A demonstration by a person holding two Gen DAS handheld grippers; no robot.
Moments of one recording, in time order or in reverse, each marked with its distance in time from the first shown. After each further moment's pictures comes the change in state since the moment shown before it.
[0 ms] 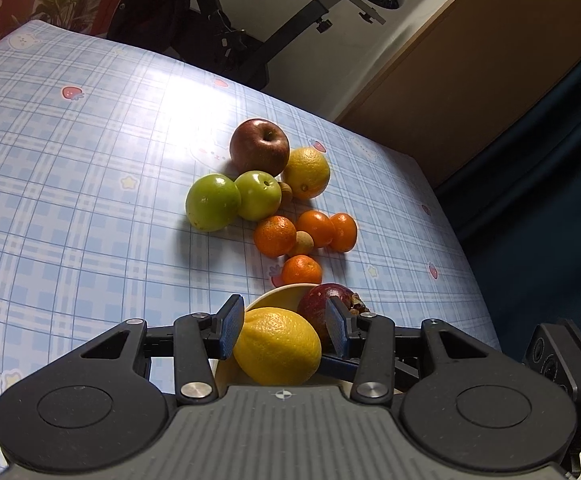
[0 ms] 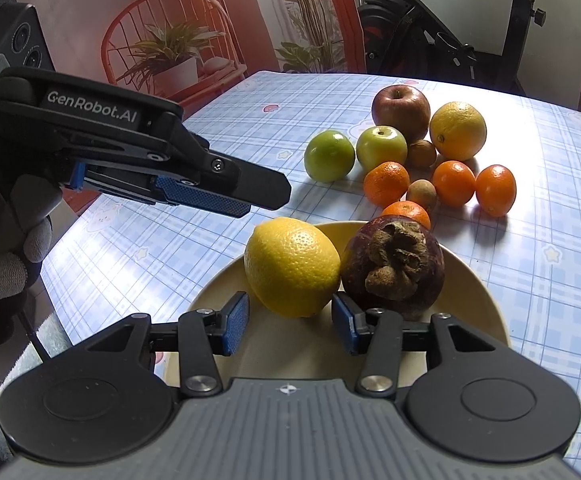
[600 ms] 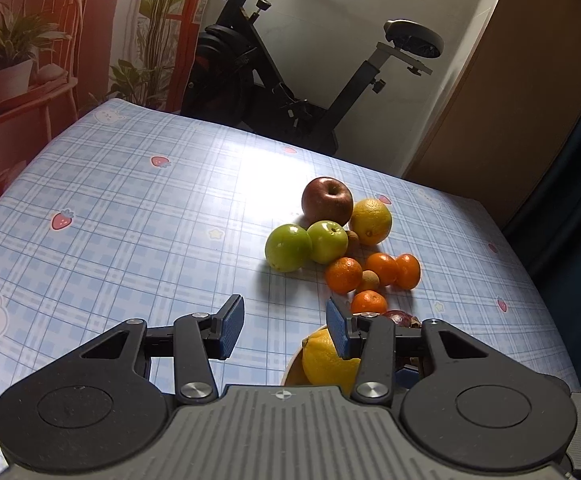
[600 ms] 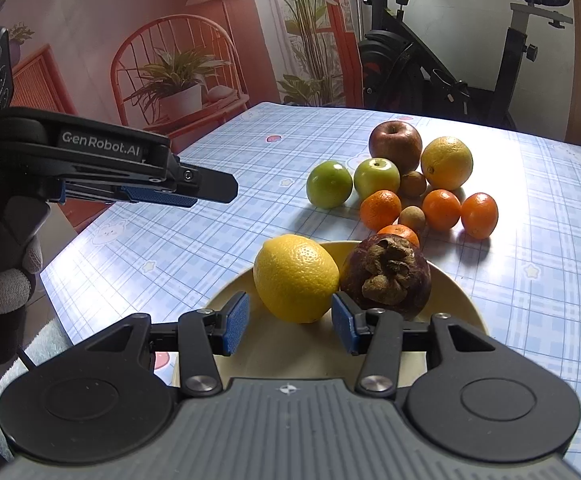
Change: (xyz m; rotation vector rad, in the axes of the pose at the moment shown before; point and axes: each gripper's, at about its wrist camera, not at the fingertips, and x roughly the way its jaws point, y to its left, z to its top) left arm -0.041 -0.021 -0.022 0.051 -0.214 0.299; right arm -0.025 0.008 -0.010 -0.035 -0.117 -0.028
